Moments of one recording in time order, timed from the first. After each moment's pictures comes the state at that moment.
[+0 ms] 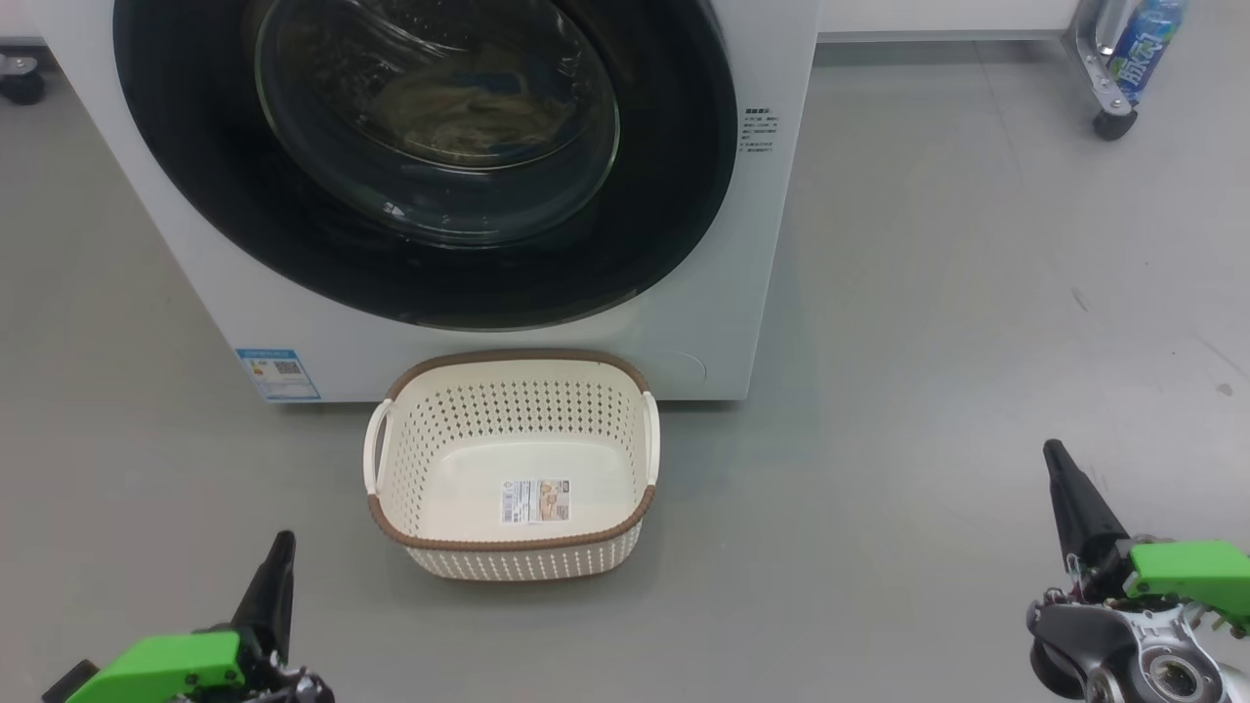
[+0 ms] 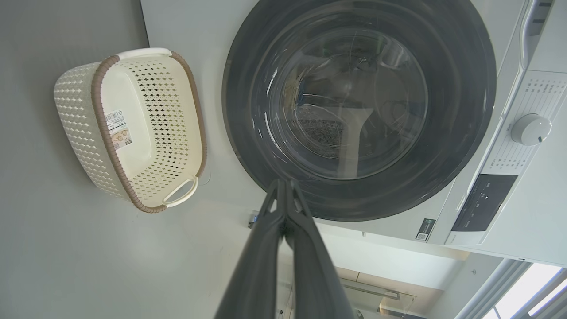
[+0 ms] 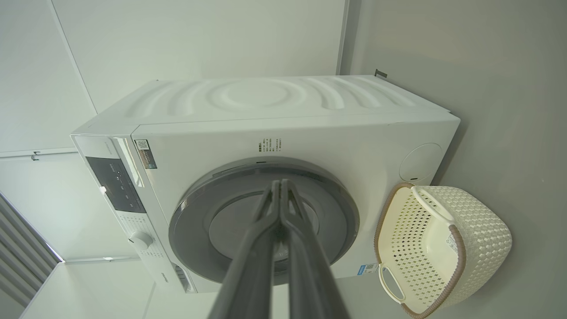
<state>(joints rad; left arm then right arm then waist) -0.06 0.05 0.05 0.27 -1.63 -0.13 0.08 -0.05 -0.06 -0.09 0.27 1.63 0.13 0.08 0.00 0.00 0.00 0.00</state>
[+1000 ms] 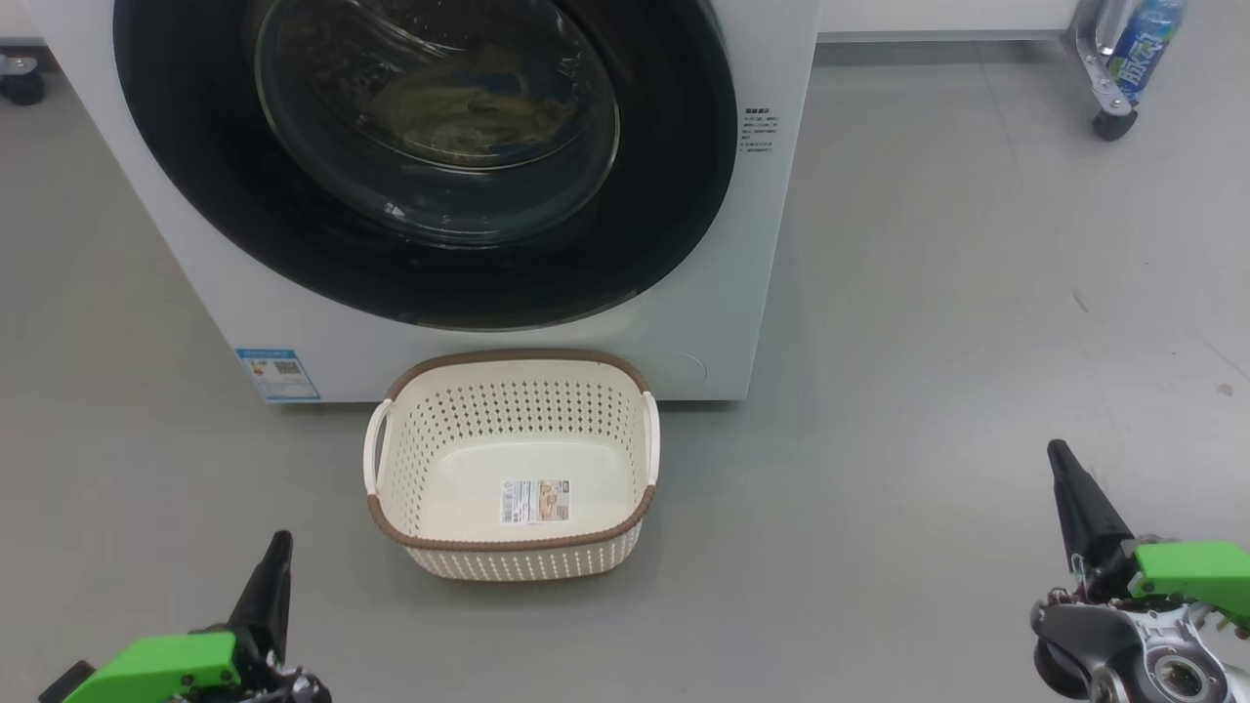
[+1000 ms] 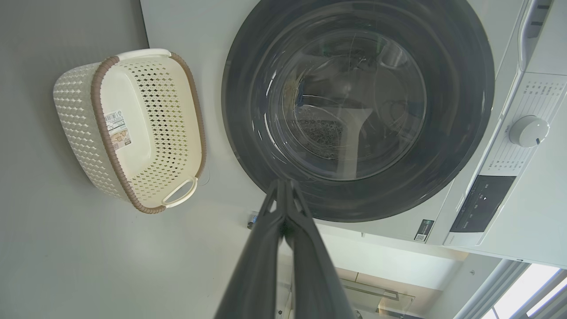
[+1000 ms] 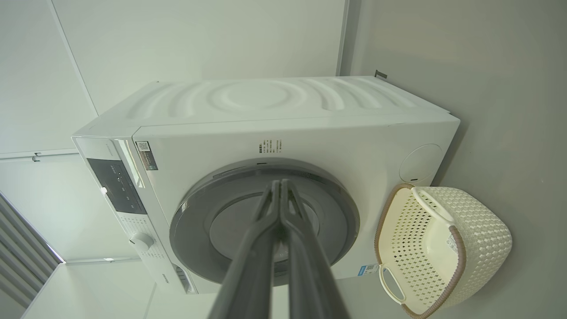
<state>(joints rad) -0.06 0.05 0.06 0.27 -1.63 -0.13 0.09 -0.05 -0.05 -0.10 0.27 1.63 0.13 0.09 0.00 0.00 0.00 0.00</state>
